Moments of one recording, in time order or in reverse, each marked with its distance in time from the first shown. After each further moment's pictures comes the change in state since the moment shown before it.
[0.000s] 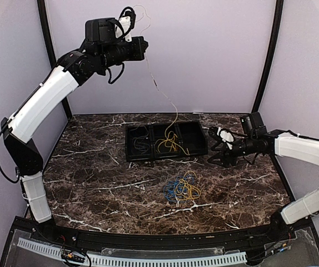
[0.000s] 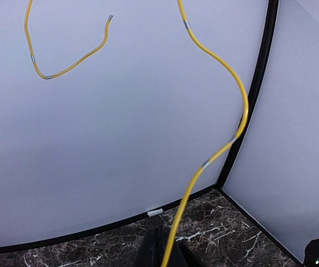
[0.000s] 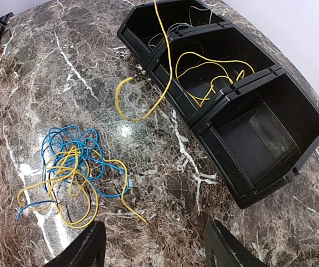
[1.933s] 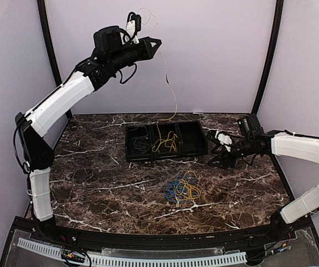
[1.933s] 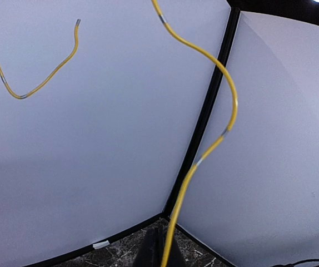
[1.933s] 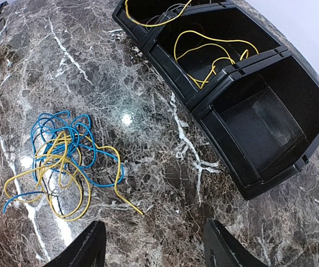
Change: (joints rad) left arm 0.078 0.127 -0.026 0.334 0.305 -0.140; right arm -0.003 0.051 0.000 -0.005 0.032 -0.026
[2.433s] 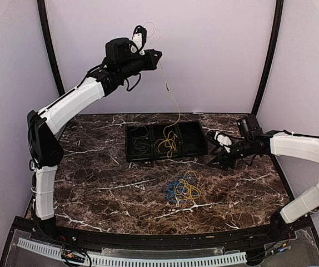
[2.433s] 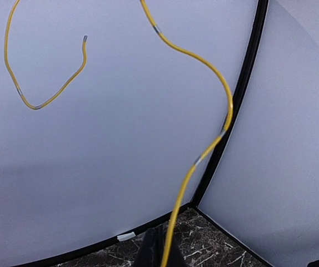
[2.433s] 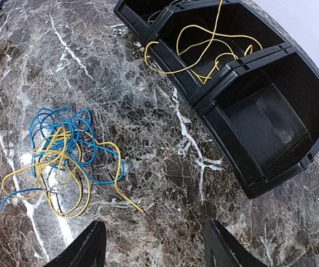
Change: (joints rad) left arm 0.027 0.112 0.003 0.040 -0.048 0.052; right arm 0.000 0.015 0.000 -0.005 0.000 -0.013
